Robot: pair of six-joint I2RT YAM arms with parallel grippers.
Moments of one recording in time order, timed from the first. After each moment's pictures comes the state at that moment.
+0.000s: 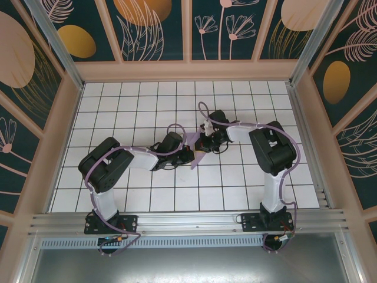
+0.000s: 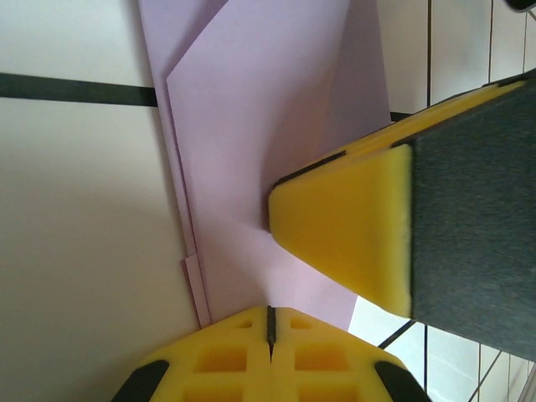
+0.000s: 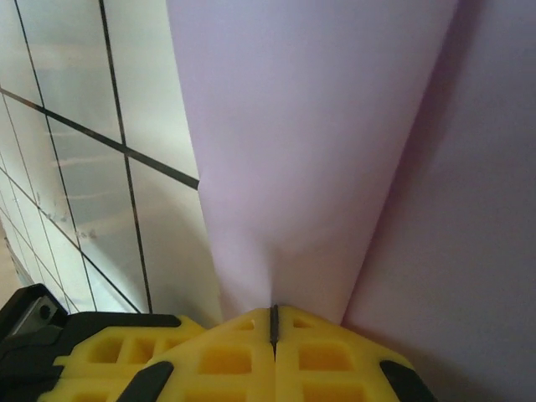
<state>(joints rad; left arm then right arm) -0.74 1.86 0.79 0.29 0.29 -0.95 0.49 1.97 1.12 -0.32 -0.66 0.51</state>
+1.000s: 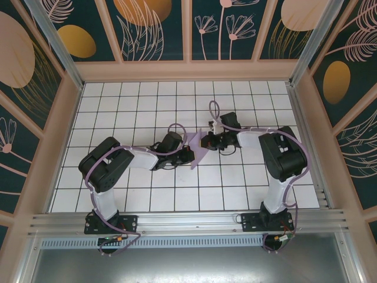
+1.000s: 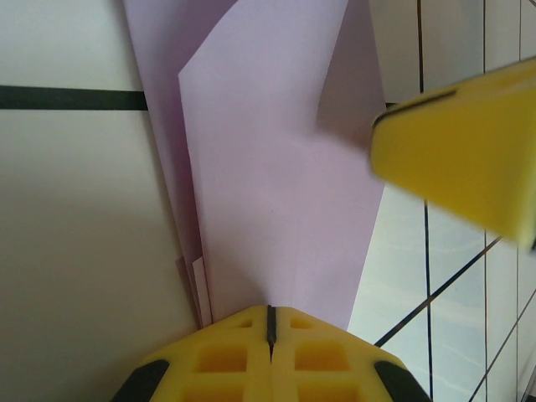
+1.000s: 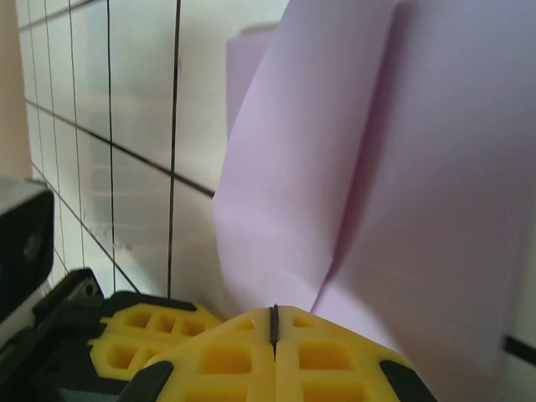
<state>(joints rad) -0.73 1.86 0.79 0.29 0.31 -0.90 0.43 1.85 0.94 -0.05 -0.69 0.51</state>
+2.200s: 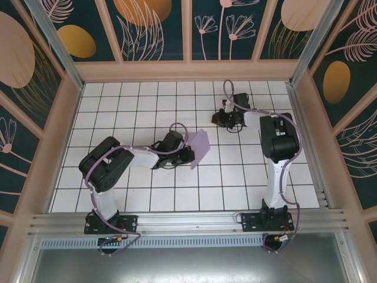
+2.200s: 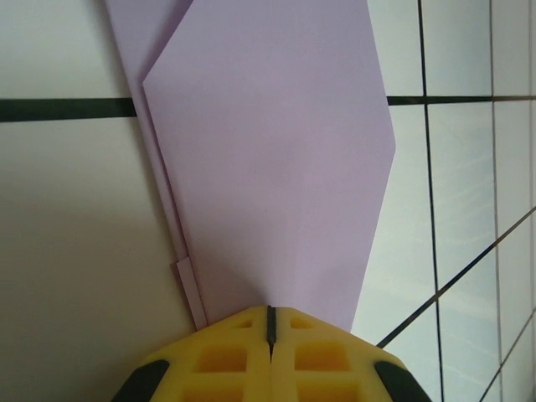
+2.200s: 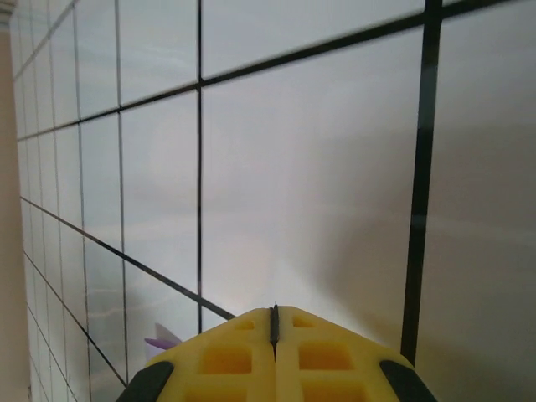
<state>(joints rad) -0.73 1.86 0.83 0.22 0.31 -0.83 0.21 2.10 1.31 -0.11 -0.66 0.49</state>
